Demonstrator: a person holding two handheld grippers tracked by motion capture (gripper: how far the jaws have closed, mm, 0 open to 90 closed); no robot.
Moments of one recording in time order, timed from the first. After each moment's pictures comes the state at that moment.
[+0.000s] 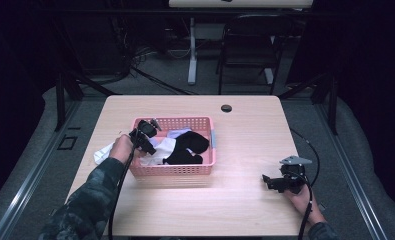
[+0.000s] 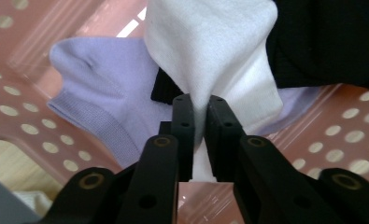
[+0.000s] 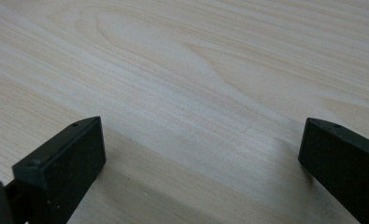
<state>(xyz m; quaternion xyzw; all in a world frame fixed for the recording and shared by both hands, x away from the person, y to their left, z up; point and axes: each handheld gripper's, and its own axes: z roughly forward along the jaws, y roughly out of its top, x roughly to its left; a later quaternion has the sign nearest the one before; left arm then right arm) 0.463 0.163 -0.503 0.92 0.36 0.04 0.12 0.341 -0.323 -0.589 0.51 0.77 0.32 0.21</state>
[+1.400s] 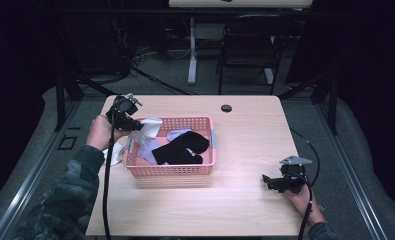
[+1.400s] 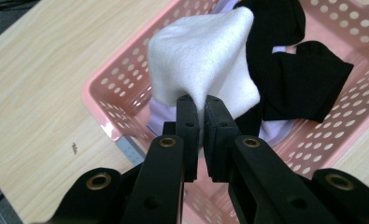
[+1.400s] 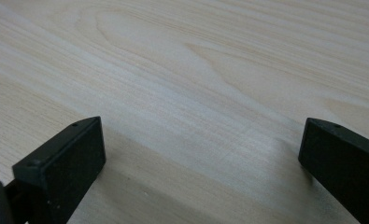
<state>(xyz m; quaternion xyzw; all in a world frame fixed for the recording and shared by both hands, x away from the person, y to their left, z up) 0.453 0.203 -0.401 0.90 0.36 0.12 0.22 0.341 -0.323 -0.589 0.51 0.77 0.32 0.21</state>
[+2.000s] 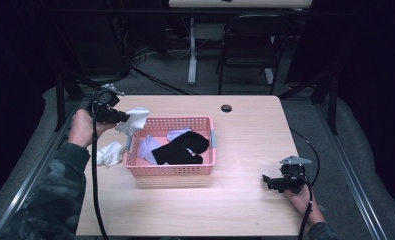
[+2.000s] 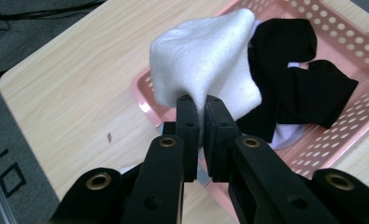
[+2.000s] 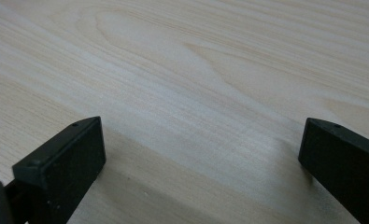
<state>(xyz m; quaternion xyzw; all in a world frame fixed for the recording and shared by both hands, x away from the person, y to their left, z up) 0.444 0.244 -0.372 0.87 0.39 0.15 0.25 0.341 -0.323 -0.589 0.51 0.77 0.32 0.21</state>
